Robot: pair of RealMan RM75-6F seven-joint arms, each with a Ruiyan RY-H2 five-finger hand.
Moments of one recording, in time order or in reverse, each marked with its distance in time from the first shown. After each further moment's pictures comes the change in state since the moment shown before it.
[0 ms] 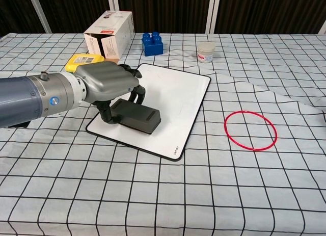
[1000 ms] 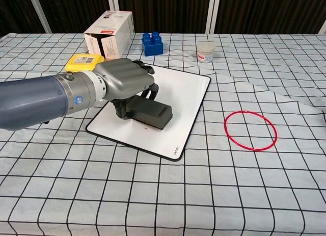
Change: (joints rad) left arm -0.064 -0.067 -0.012 0.049 -0.038 0.008 0.054; right arm -0.001 0.003 -0.001 -0.001 -0.001 0.000 0.008
